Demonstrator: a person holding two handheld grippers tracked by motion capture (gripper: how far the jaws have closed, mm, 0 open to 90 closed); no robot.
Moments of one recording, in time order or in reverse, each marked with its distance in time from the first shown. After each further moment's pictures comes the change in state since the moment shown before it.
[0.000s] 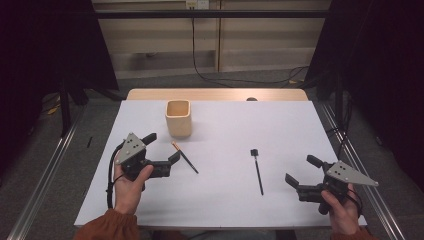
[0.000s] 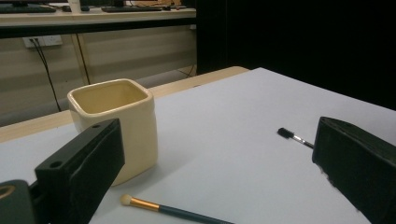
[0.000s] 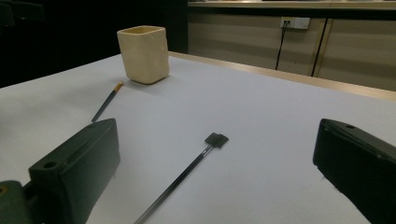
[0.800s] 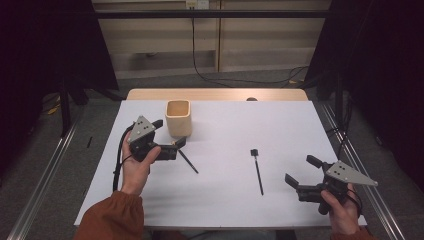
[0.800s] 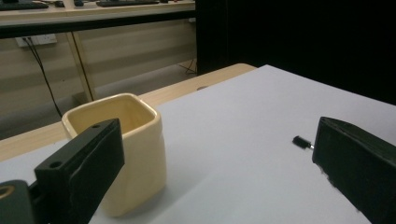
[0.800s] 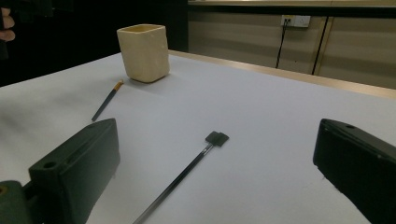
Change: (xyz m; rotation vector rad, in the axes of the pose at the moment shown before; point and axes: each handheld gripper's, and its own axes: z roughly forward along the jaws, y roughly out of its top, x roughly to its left) left arm 0.018 0.025 0.039 0.044 -0.012 0.010; right arm 0.000 0.000 0.001 0.006 0.002 0.002
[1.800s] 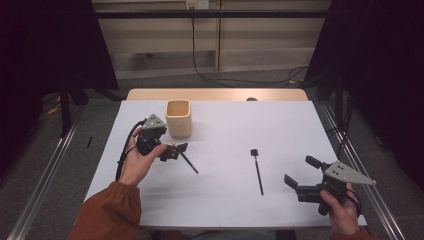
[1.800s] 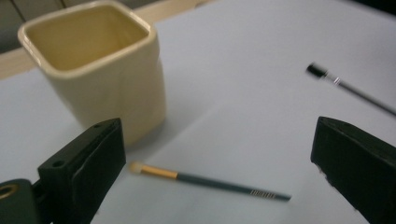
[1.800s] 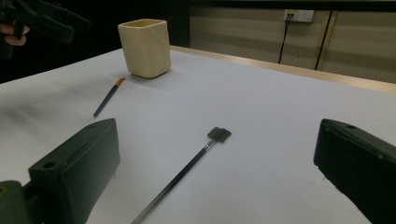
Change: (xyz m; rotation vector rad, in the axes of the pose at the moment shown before) left arm 0.013 -0.009 0.024 0.368 -0.024 0.009; right arm 0.000 -0.001 0.002 0.020 0.009 0.002
